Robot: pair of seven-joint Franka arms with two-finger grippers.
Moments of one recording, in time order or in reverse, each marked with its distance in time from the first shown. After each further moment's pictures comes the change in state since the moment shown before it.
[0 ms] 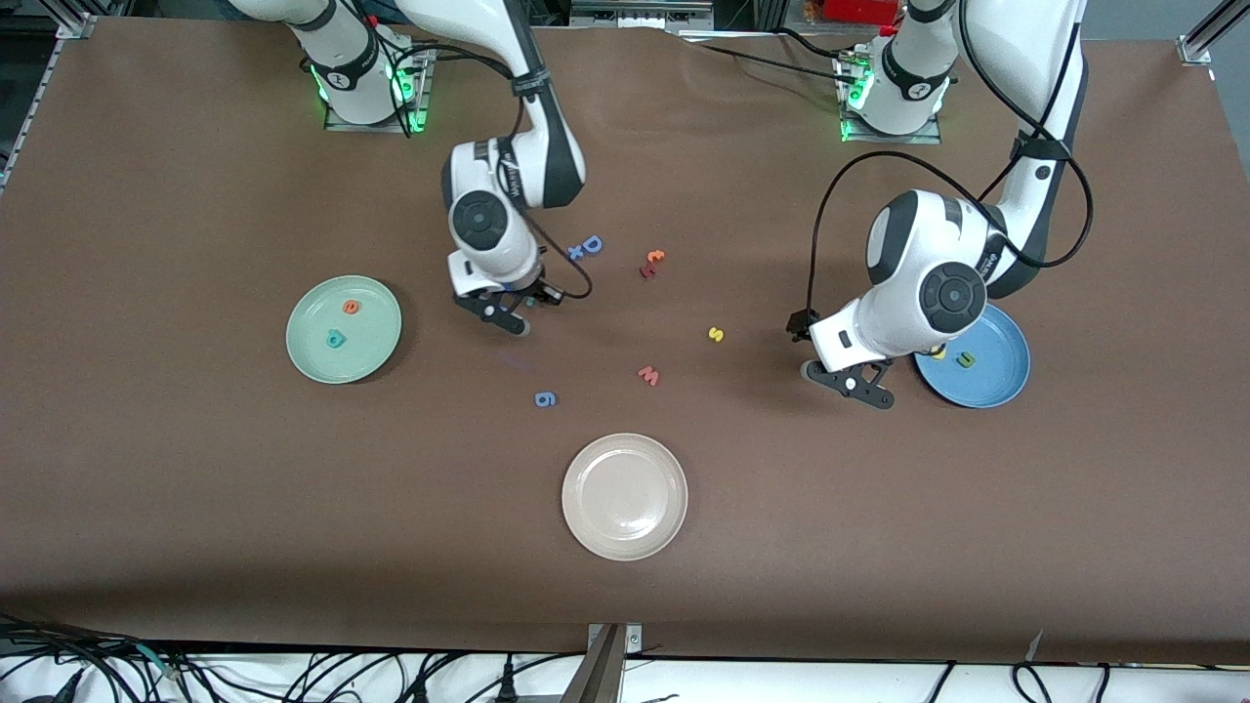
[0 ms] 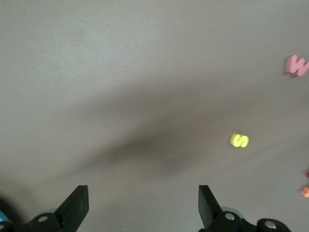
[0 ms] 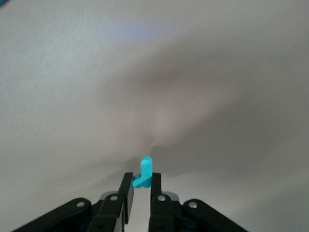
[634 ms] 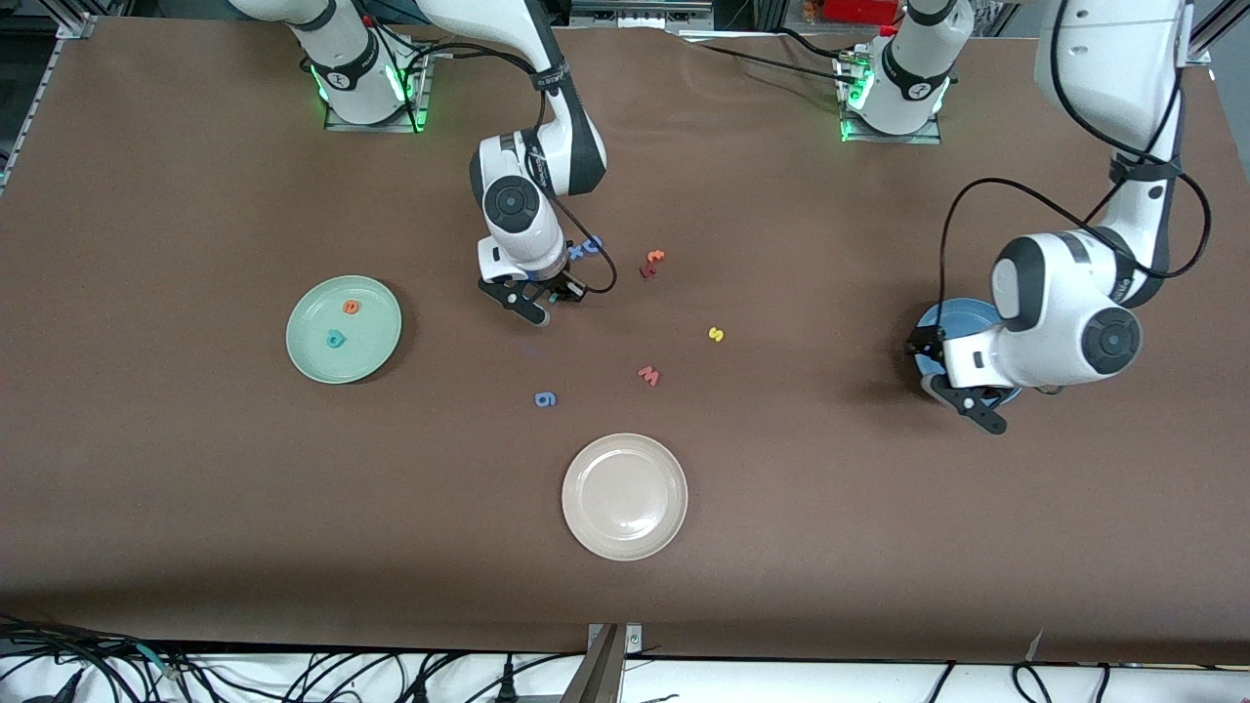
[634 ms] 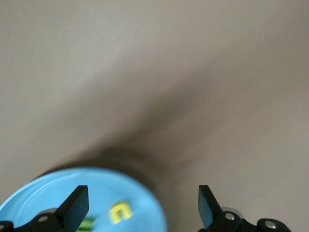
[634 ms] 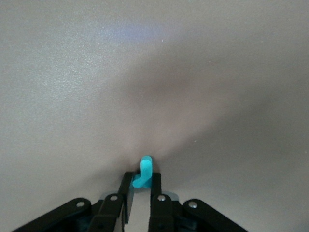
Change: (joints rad) left arm 0.126 0.054 0.134 -0.014 -0.002 -0.002 0.477; right arm -0.003 0.022 0.164 -0.005 0.000 0.211 0.249
